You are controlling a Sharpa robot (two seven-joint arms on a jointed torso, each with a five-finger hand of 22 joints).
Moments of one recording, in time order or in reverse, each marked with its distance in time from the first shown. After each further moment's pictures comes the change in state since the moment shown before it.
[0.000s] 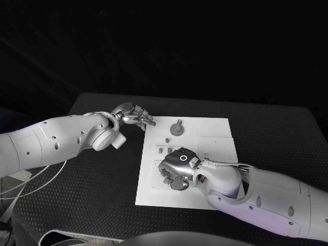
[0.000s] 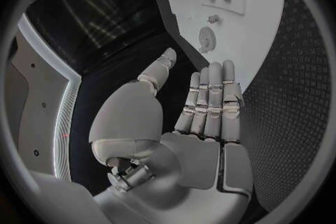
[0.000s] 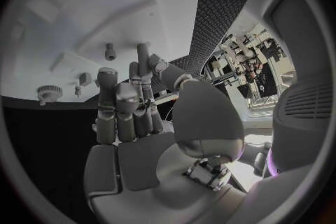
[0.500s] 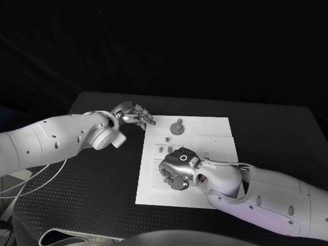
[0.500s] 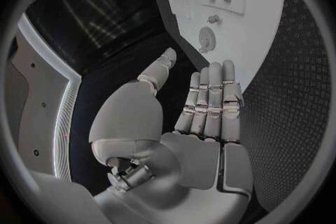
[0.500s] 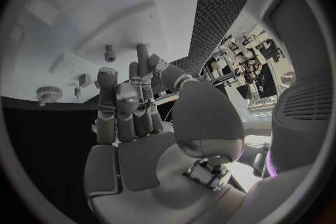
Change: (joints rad) left arm 0.000 -0.001 0.000 0.002 0.000 0.000 0.000; left_hand 0.000 0.000 0.000 0.000 0.000 0.000 0.000 0.000 -0.001 0.000 0.000 0.000 0.000 0.000 0.000 0.000 0.001 0.000 0.000 0.000 0.000 0.001; right arm 0.003 0.001 -0.009 0.000 0.000 -0.001 0.003; right_hand 0.000 0.000 0.000 0.000 0.000 0.000 0.000 -0.001 0.001 0.000 0.000 -0.004 0.014 -0.001 0.000 0.000 0.000 0.000 -0.004 -0.001 0.000 0.000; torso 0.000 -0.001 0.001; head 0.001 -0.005
